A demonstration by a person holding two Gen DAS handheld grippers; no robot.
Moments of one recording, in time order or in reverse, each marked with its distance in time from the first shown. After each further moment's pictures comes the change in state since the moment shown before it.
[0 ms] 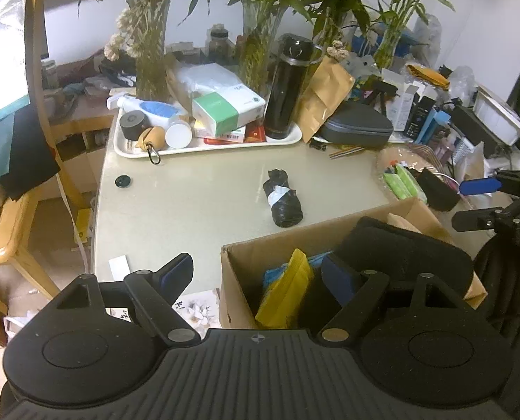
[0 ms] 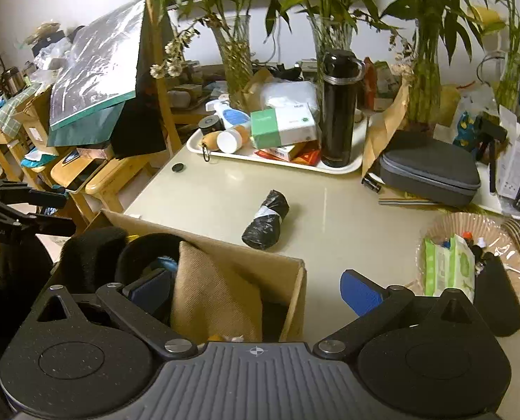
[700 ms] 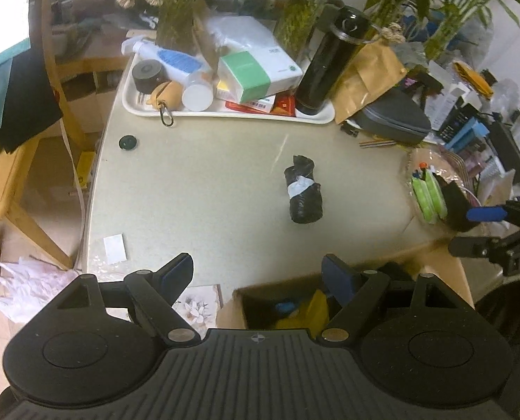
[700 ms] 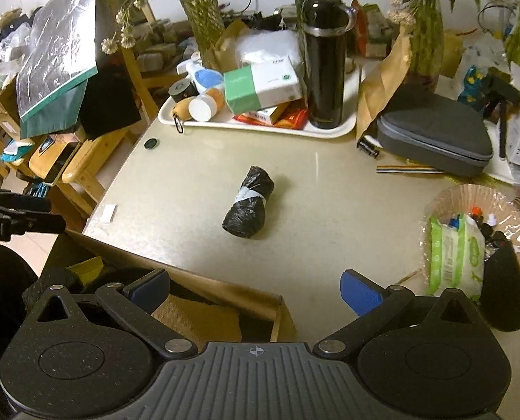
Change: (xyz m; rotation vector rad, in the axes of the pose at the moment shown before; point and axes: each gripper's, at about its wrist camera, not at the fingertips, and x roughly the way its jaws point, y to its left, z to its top) left arm 0.047 0.025 0.051 -0.175 0.202 0.017; right arm 0.061 -0.027 0.051 0.080 0.216 -0.003
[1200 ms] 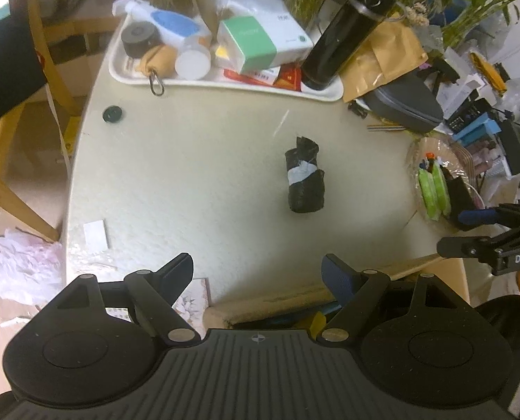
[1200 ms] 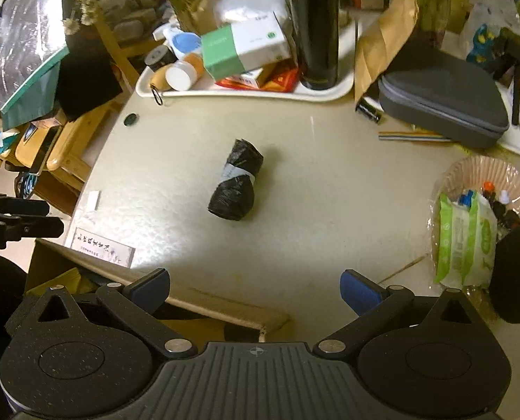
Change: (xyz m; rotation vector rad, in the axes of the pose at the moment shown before) left arm 0.038 0.006 0.027 -0.055 0.149 -0.040; right arm 0.042 -0.018 0.029 0.069 0.173 0.003
